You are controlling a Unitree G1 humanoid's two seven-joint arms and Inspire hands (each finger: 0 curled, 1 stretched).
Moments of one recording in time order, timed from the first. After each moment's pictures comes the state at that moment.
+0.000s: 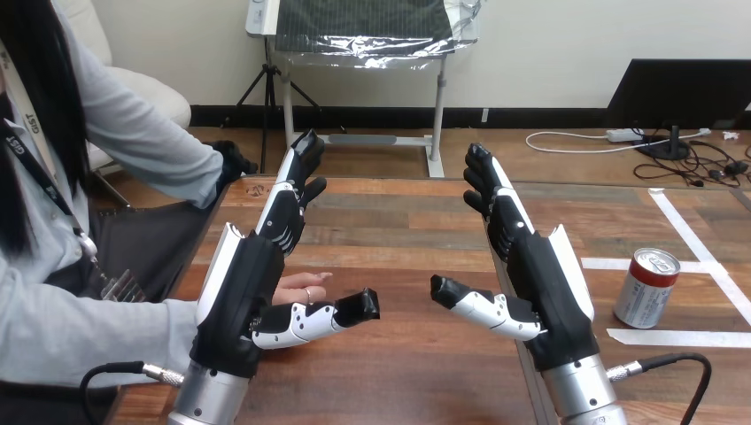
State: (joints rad) left arm -0.20 0.14 -0.06 0.80 -0.09 -1.22 -0.26; right arm -0.25 -0.12 0.02 0.91 -0.09 -1.15 0.09
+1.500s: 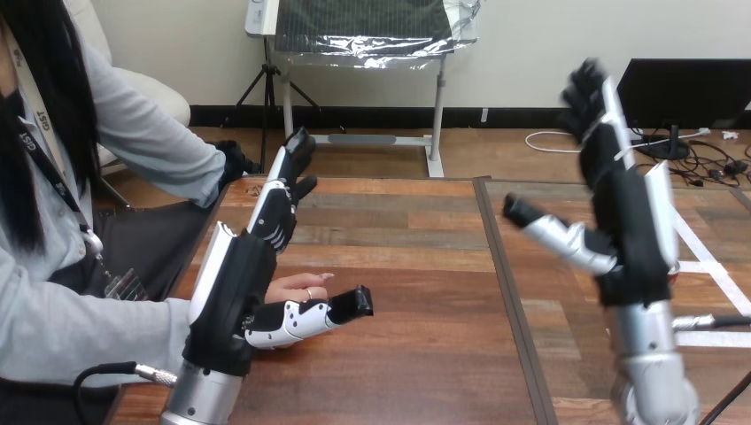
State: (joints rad) left arm -0.20 0.14 -0.02 0.80 -0.09 -1.22 -0.27; right arm -0.39 -0.21 -0.12 0.91 -0.05 -1.17 -0.02
